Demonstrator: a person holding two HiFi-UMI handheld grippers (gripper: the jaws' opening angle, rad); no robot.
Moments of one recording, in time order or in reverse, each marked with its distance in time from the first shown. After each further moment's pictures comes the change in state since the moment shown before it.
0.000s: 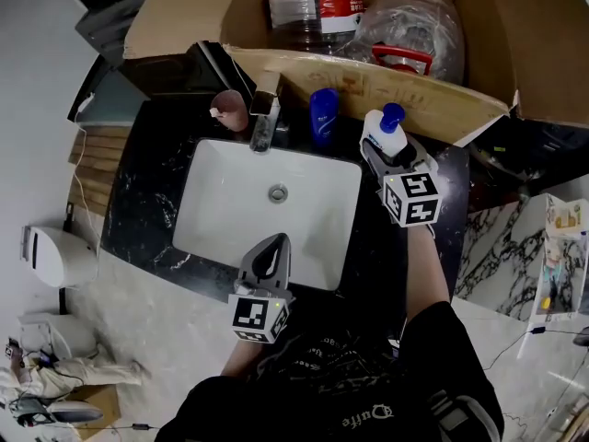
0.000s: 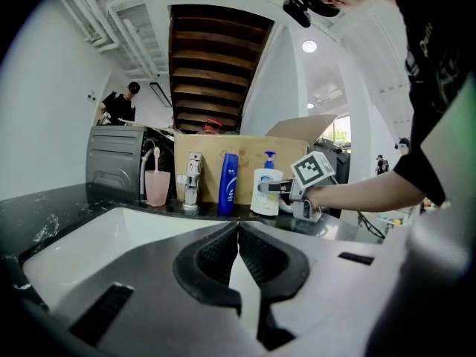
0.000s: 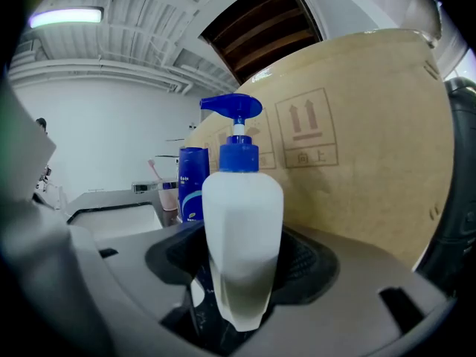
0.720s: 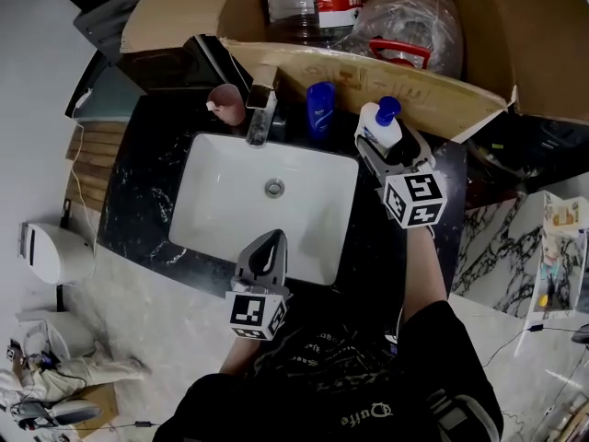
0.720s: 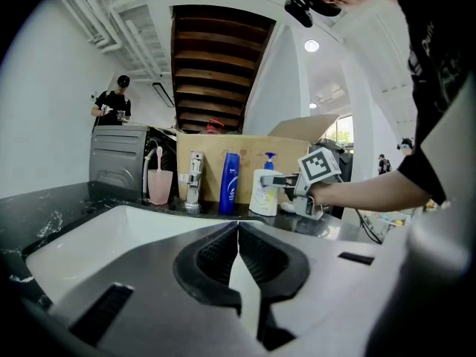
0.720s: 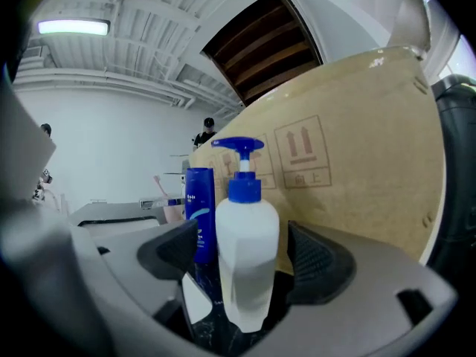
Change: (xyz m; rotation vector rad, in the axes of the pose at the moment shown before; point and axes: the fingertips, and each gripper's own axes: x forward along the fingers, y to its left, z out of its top) left arm -0.003 -0.001 -0.004 -0.014 -0.001 0.020; right arm -0.016 0.004 0.020 0.020 -0.105 0.019
